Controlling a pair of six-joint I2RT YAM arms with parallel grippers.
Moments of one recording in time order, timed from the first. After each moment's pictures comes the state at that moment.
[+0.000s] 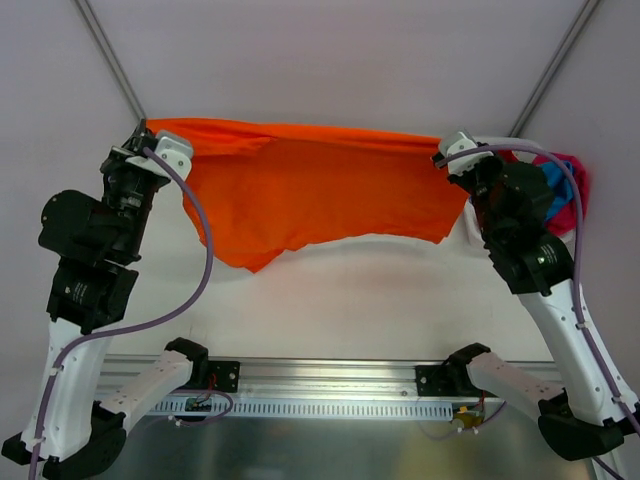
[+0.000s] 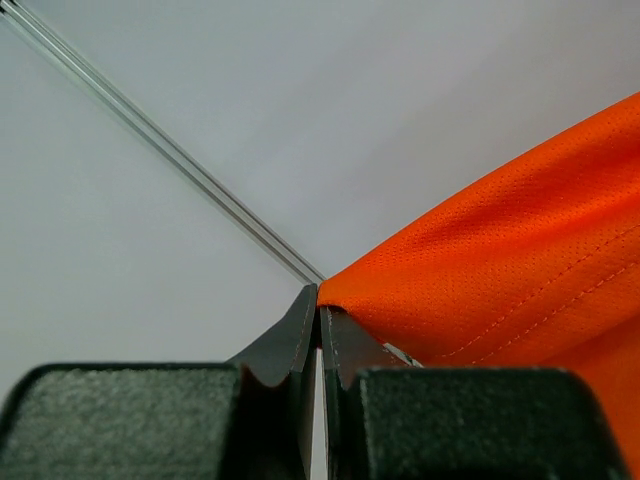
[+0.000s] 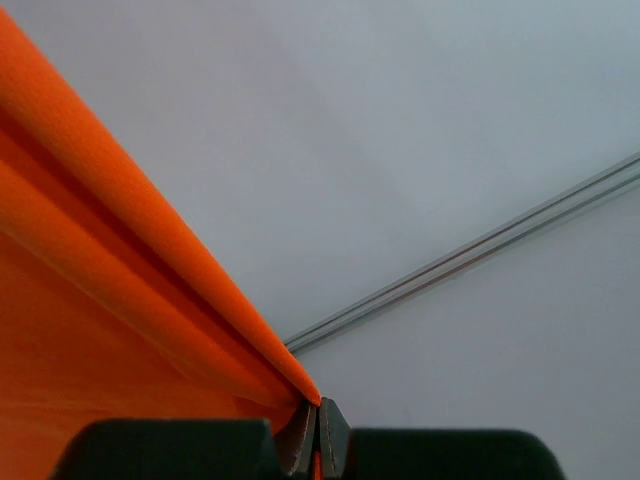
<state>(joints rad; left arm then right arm) -0.35 0.80 1.40 -0.29 -0.23 0.83 0.45 0.98 1.35 -0.43 0.45 -0.87</state>
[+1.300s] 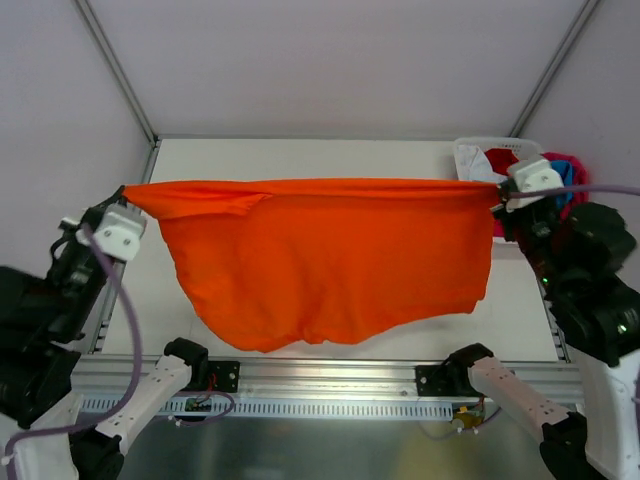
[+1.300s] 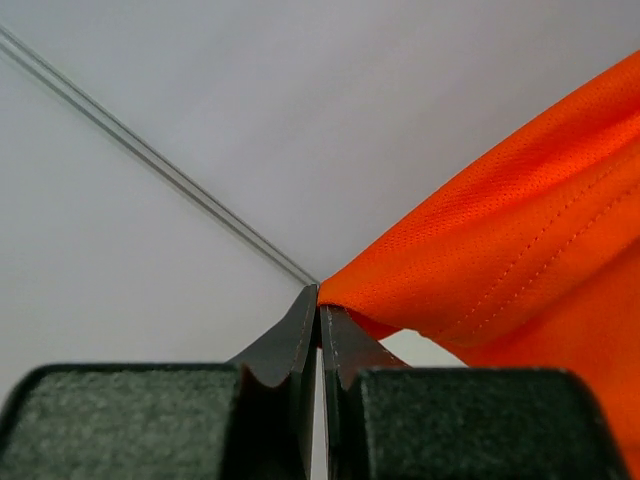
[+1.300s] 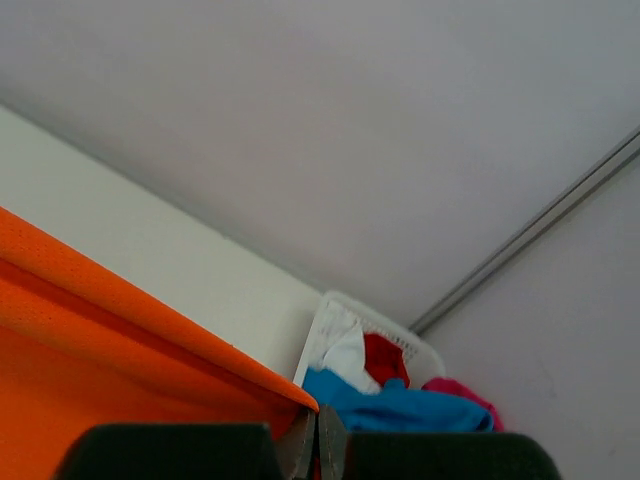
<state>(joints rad) -0.35 0.64 1.62 -0.80 -0.10 0.70 0.41 0.80 1.57 -0.88 0.23 -0.48</state>
